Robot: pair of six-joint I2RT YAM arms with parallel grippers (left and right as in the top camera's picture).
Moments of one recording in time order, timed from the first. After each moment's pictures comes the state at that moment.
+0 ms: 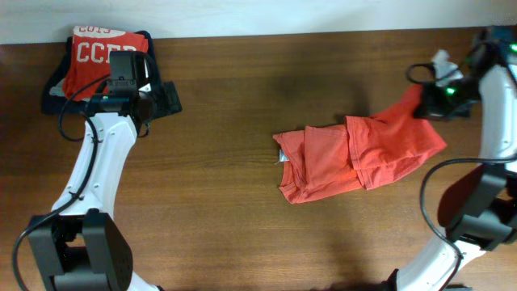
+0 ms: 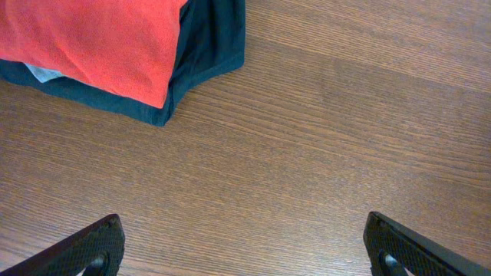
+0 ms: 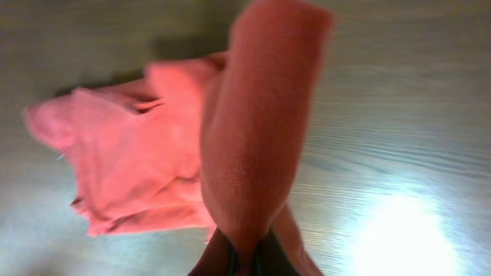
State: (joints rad) left arm -0.01 1.75 1.44 -0.67 -0.09 -0.23; right arm -0.33 2.00 1.95 -1.43 -0.30 -0.26
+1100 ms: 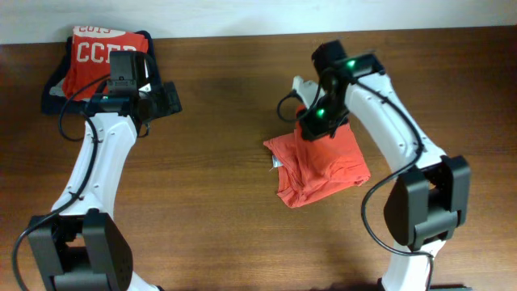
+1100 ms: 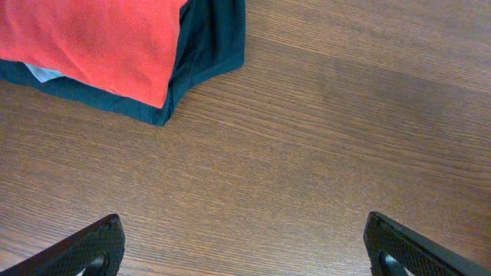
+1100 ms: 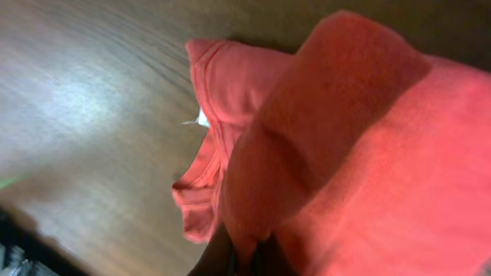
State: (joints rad) left arm -0.01 1.75 1.44 -0.67 -0.09 -0.23; right arm 0.28 2.00 1.76 -1.25 -0.30 -0.19
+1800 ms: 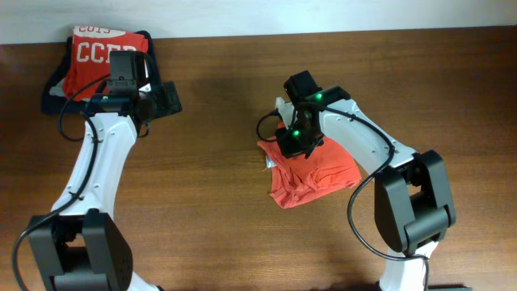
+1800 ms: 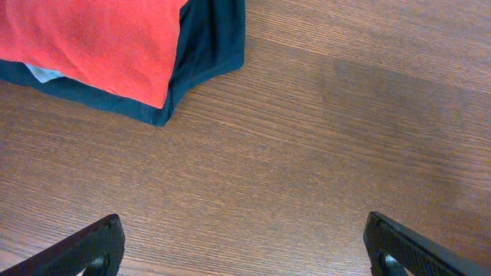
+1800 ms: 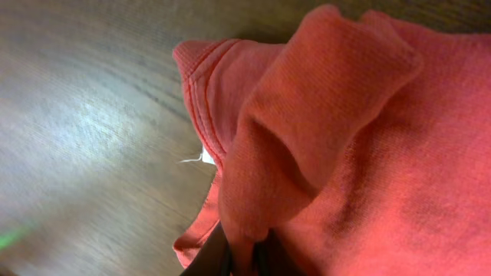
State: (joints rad) left arm -0.01 1.75 1.44 -0.67 -0.09 -0.23; right arm 0.39 2.00 1.53 -0.94 -0.30 0.06
